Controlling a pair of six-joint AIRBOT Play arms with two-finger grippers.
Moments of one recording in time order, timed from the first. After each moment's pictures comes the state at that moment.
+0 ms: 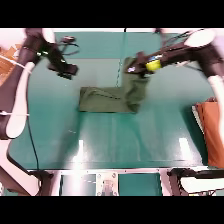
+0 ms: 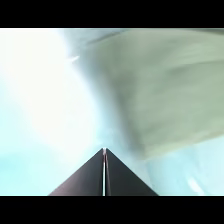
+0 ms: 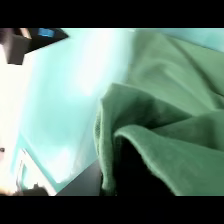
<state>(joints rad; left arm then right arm) -0.17 -1.81 2.04 1.51 -1.64 -1.47 0.26 -1.55 1.62 -0.73 1.23 1.48</state>
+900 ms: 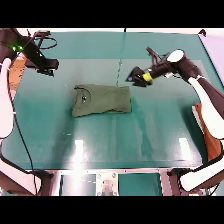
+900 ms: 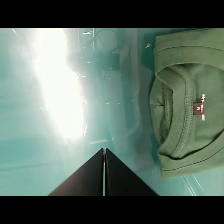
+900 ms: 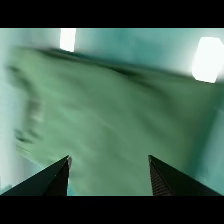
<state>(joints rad) -0.05 -1.77 2.05 1.50 -1.65 -1.49 0.08 -1.74 1.57 -0.84 1.22 1.50</state>
